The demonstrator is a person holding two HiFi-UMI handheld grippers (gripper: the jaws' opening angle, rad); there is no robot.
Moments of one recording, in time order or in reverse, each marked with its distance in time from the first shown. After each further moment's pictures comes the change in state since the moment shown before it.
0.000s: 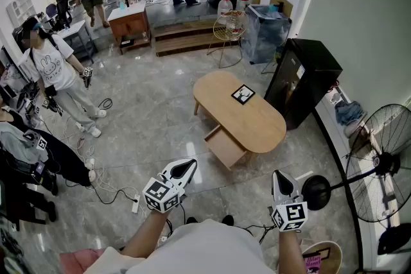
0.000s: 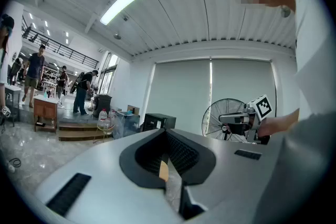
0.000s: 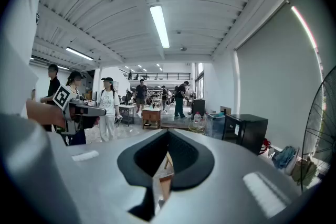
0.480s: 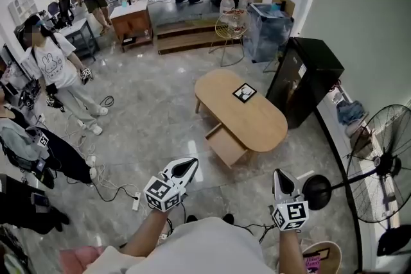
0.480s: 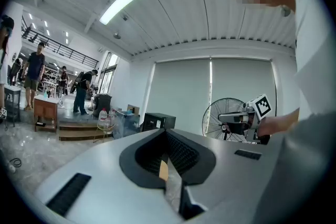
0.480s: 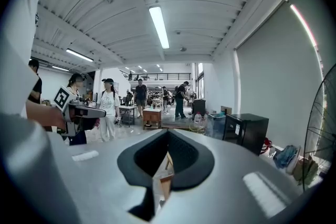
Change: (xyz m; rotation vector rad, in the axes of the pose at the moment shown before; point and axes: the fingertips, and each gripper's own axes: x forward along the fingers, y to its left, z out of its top) left arm 0.005 -0.005 -0.001 0.003 0.004 0.001; right arm 0.001 -0.005 0.001 0.009 -0.008 0.007
